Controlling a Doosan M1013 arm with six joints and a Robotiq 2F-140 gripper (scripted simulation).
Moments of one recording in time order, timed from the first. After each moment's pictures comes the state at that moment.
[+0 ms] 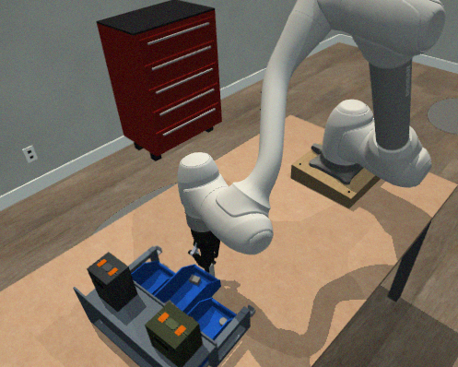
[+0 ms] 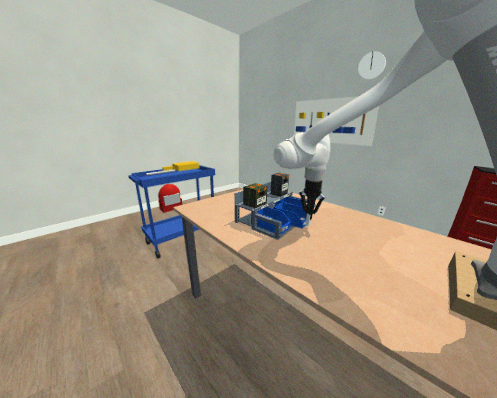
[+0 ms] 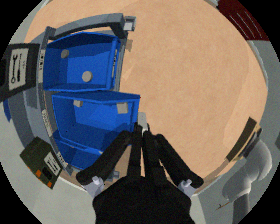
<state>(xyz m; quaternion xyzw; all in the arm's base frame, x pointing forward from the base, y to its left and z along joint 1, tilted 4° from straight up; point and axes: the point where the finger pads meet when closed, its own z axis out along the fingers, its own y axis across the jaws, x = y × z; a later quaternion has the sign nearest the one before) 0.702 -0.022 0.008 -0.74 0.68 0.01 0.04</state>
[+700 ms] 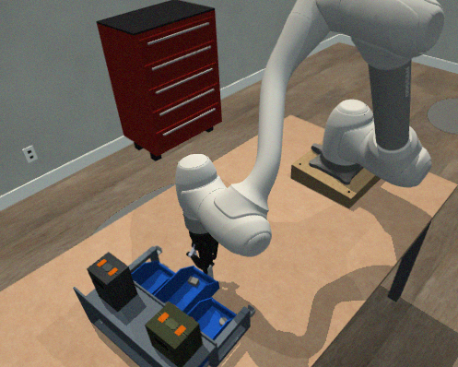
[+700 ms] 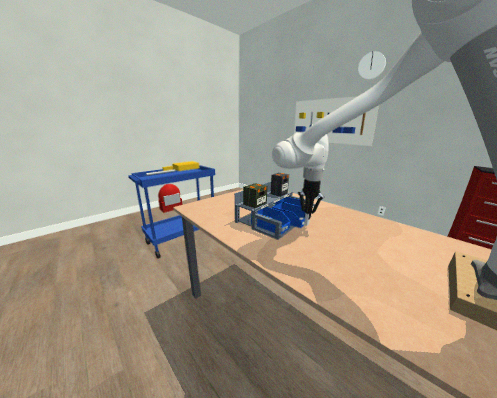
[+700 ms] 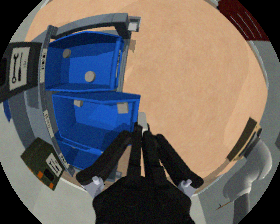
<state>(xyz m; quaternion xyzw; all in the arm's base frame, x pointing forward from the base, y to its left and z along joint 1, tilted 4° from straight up) 0.710 -0.021 0.008 -0.74 0.68 0.01 0.04</state>
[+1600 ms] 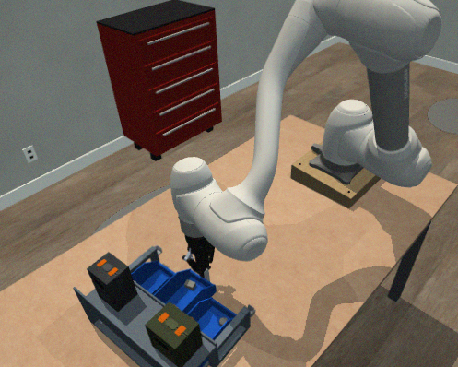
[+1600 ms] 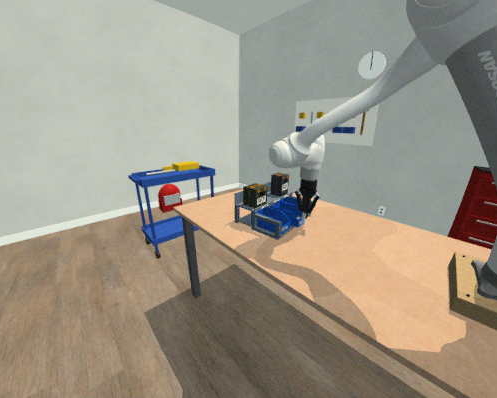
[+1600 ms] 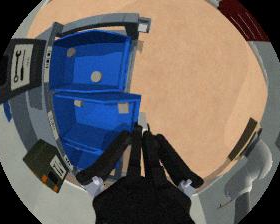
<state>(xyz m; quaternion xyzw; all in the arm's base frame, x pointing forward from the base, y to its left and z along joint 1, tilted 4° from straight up) 0.726 -0.020 0.009 -0.74 0.68 0.01 0.04</state>
